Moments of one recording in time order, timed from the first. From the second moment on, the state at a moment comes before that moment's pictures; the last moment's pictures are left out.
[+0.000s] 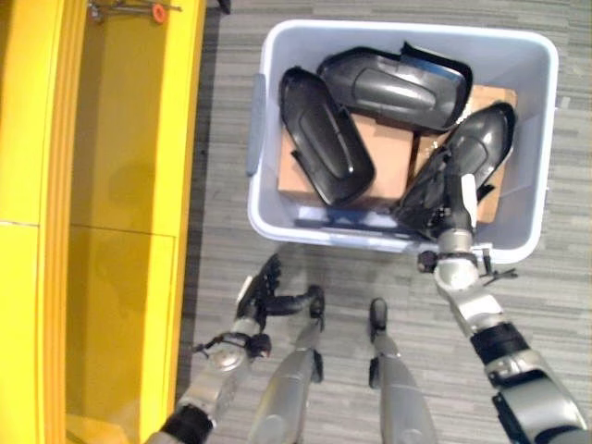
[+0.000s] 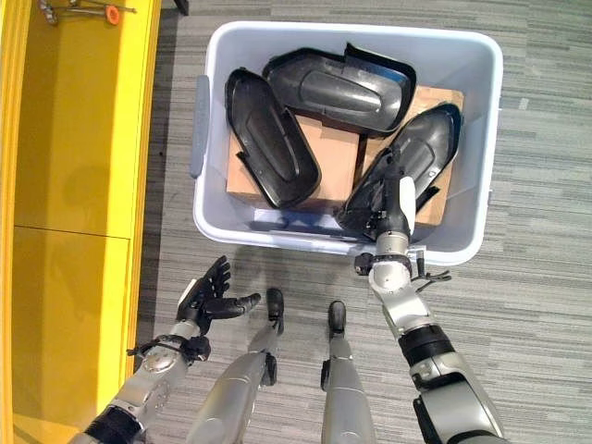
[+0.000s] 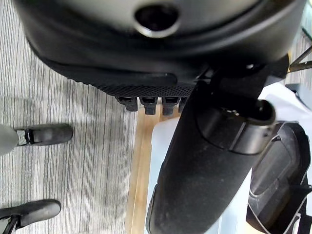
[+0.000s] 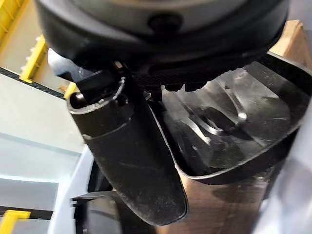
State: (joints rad) left arm -0.14 0.37 -0.41 0.35 -0.54 -0.14 0.15; right arm -0.59 -0.46 0.25 0.49 0.06 -0.06 -0.47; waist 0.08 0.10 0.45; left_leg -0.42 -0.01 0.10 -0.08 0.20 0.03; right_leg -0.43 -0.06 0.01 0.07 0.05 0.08
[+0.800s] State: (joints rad) left arm -0.18 0.37 -0.43 0.35 -0.54 -0.16 0.19; right arm -0.67 -0.45 0.24 0.67 -0.11 -0.01 -0.58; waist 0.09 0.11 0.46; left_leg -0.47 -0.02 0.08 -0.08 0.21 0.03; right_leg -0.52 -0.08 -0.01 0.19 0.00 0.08
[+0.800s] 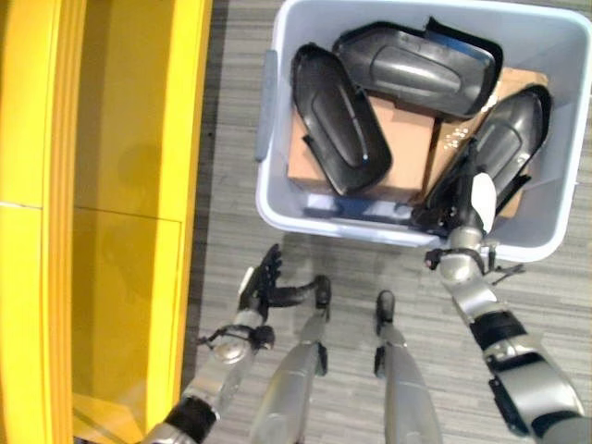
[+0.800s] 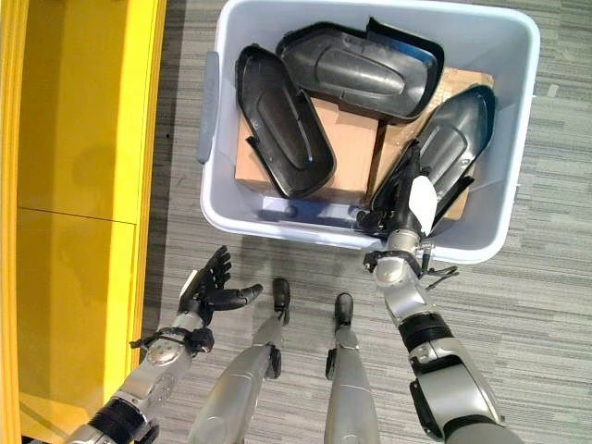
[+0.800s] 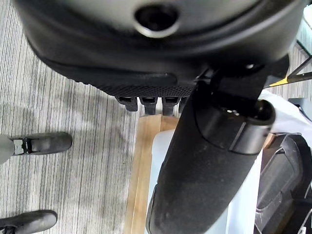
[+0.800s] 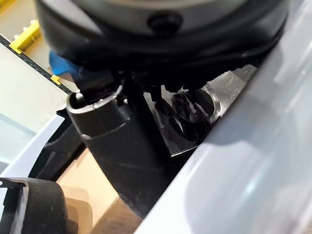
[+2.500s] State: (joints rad) left arm -0.18 0.38 -0.43 0.34 -0.55 -0.18 0.21; right arm -0.79 -0.53 0.32 0.95 -0.23 0.03 -0.65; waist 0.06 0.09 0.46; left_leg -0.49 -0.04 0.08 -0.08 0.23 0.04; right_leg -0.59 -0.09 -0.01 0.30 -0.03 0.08
